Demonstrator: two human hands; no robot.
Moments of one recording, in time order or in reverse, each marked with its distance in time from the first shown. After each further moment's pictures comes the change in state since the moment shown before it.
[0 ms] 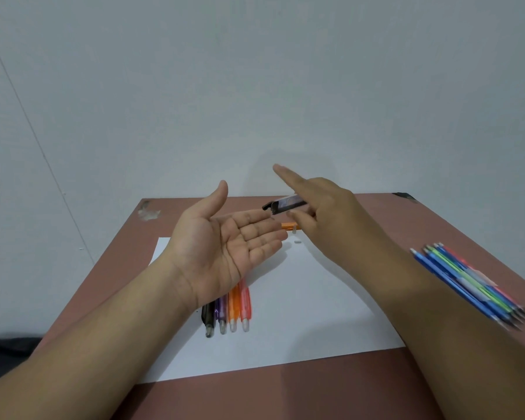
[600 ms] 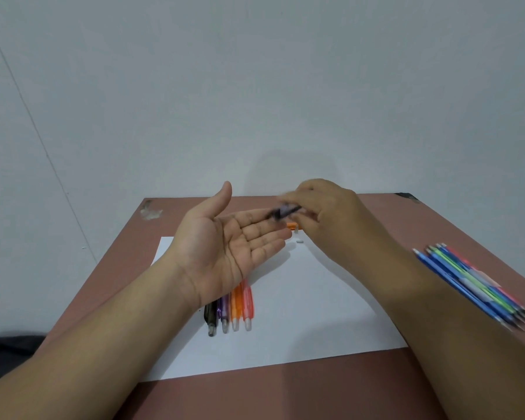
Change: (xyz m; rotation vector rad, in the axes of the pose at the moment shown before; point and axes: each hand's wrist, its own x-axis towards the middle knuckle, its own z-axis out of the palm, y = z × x) left_hand -0.003 -0.001 0.004 0.003 -0.017 -0.005; right_hand 0.001 0.003 0.001 -0.008 0.042 -0.084
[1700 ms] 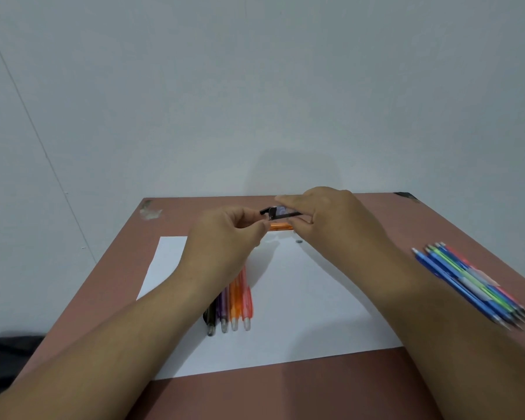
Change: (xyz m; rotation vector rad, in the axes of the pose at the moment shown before) left_hand 0.003 -0.015 0.004 1.143 0.487 0.522; right_hand 0.000 -0.006 -0.001 -0.174 -0.138 0.167
